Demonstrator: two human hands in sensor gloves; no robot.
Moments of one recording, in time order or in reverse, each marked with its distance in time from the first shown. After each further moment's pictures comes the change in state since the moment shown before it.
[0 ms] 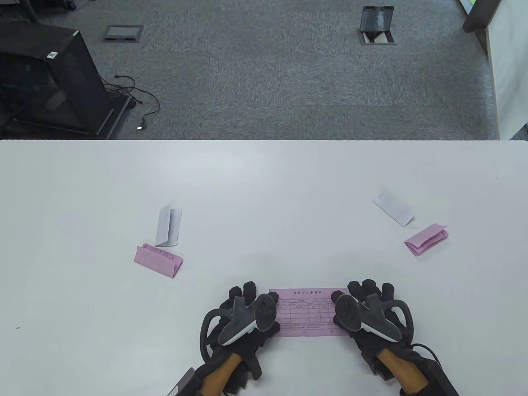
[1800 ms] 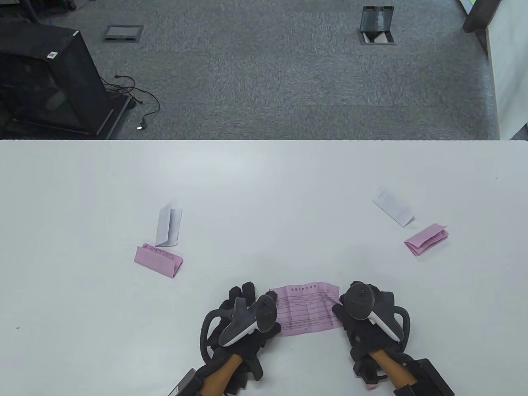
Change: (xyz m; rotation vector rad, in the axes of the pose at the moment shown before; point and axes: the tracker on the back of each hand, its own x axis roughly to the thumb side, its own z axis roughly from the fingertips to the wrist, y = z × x) left_hand 0.001 0.000 0.001 0.007 -0.003 -0.014; right_hand -0.010 0.011 -0.003 0.080 0.223 -0.345
